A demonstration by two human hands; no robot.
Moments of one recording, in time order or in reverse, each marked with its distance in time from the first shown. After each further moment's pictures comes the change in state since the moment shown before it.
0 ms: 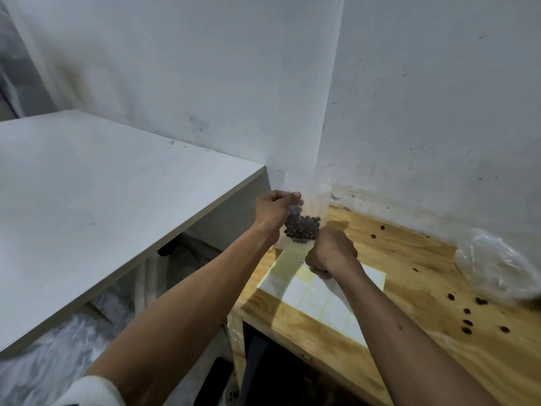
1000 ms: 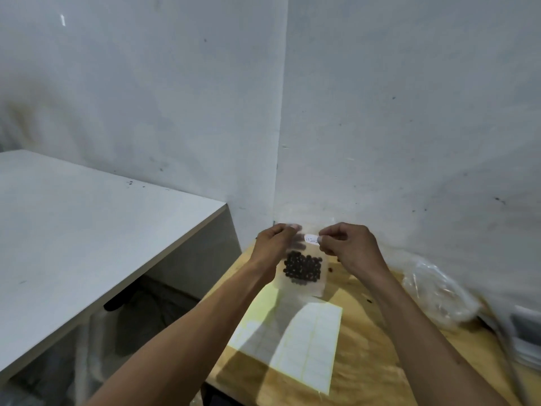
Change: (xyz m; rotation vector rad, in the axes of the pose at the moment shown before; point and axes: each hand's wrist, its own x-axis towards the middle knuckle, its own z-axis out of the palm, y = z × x) left_hand -0.019 0.013 0.076 -0.004 -0.277 -0.003; right_hand 0.013 0.084 -0.105 0.690 0.310 -0.221
